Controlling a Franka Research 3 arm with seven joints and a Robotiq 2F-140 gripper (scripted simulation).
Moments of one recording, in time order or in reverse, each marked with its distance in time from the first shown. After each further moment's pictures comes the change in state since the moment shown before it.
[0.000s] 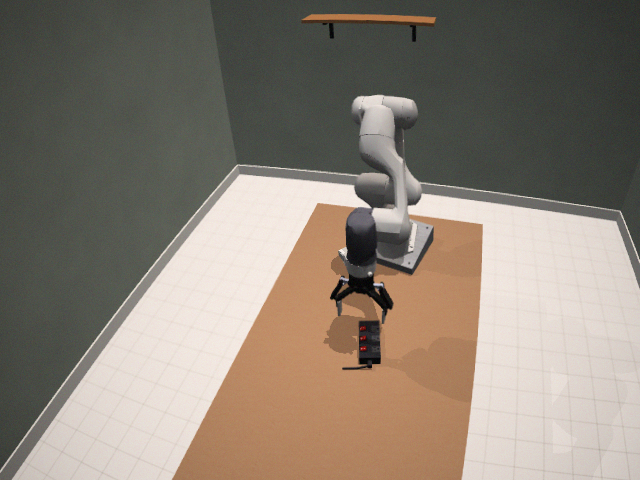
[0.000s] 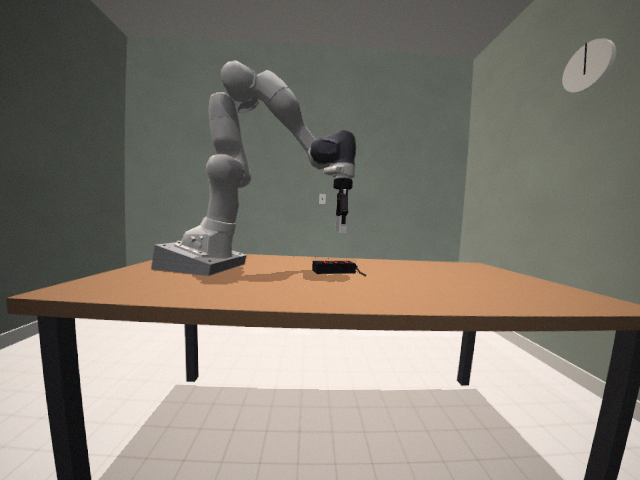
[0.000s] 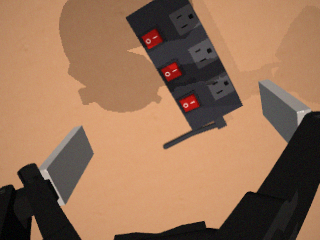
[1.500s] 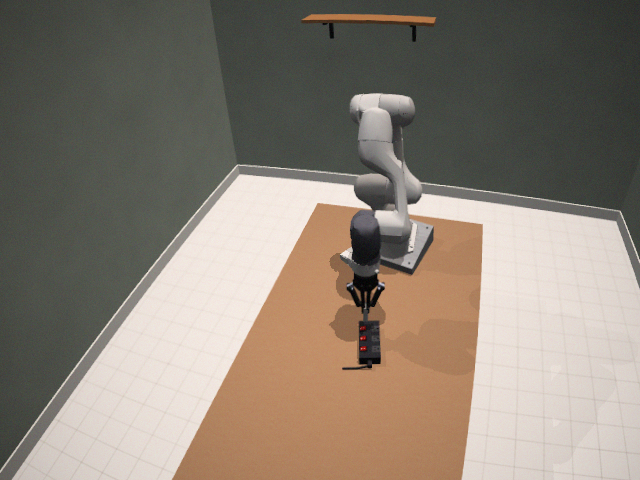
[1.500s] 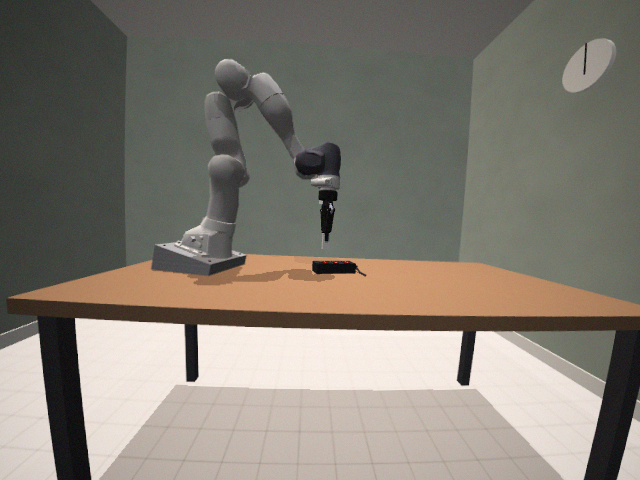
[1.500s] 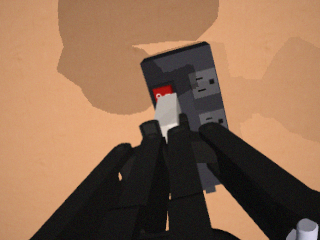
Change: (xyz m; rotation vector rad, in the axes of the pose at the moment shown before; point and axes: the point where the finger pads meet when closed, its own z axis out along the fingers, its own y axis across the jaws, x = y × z) arm 0.059 -0.001 0.049 0.000 0.003 -0.245
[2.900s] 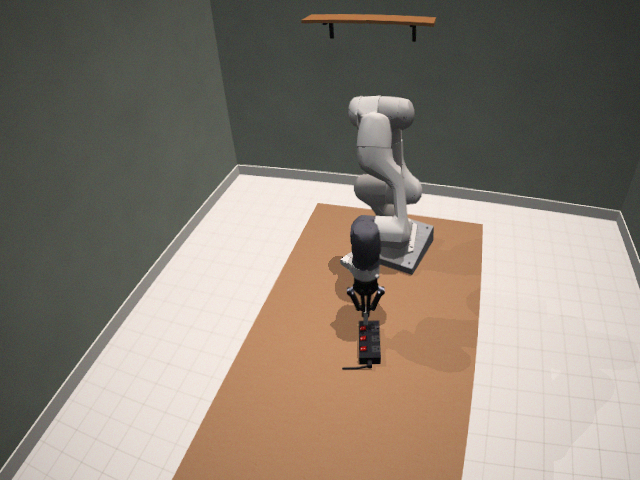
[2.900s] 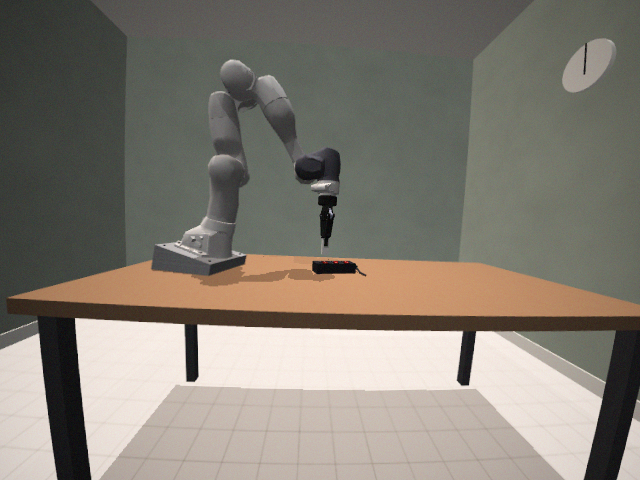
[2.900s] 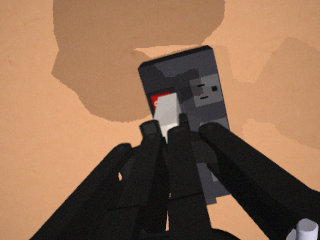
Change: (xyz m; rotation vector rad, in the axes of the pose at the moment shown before) arm 0.001 0.001 0.021 -0.001 0.004 -0.011
